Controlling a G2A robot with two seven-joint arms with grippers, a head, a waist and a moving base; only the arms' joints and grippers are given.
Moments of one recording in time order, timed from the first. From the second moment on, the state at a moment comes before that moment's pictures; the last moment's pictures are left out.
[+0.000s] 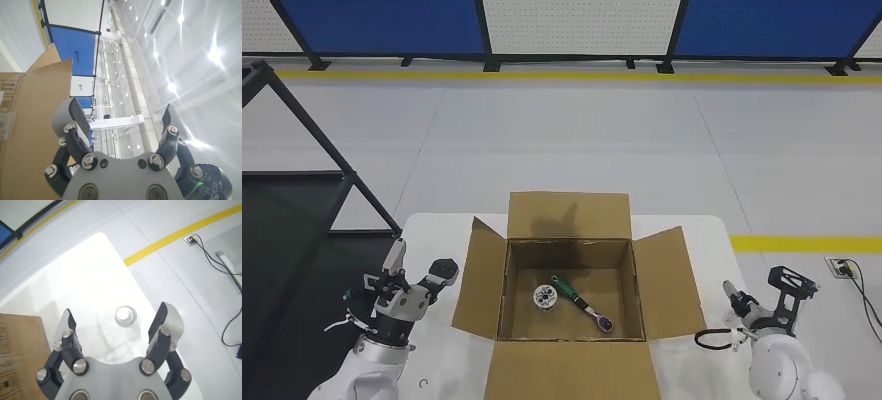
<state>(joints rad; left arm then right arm) 1.38 -1.25 -1.67 -1.91 -0.65 -0.09 -0.34 -1.31 -1.34 1.65 -1.92 -1.16 0.47 0.63</state>
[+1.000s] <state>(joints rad) 1.48 -1.25 -1.80 -1.94 -0.75 -0.18 -0.32 -0.78 -1.41 0.98 -1.74 -1.09 0.12 0.91</state>
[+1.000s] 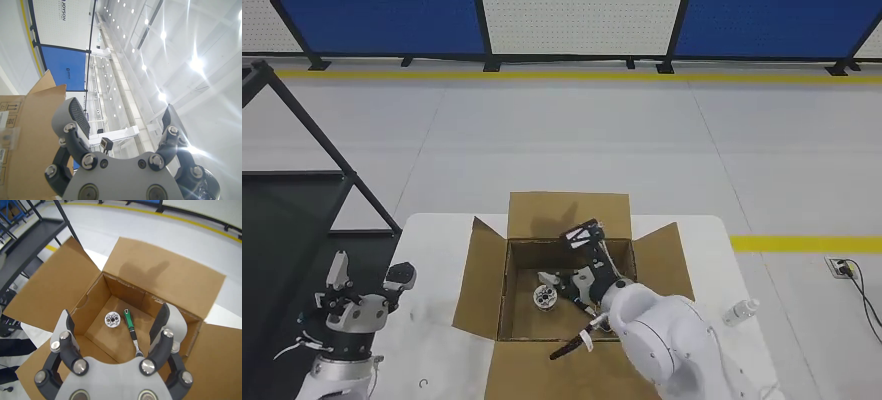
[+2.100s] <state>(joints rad) 1.47 -1.25 -1.80 -1.93 -0.74 -0.16 -0.33 -0.55 -1.56 0.69 -1.08 -0.97 0.14 0.80</state>
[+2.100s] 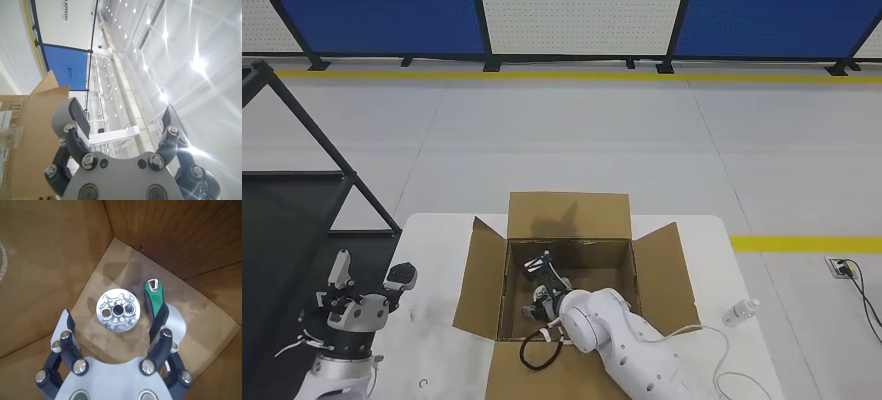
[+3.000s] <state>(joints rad) 1.45 -1.25 -1.77 -1.92 -0.72 -0.15 -0.34 -0.85 -1.46 1.04 -1.85 -1.15 0.08 0.96</state>
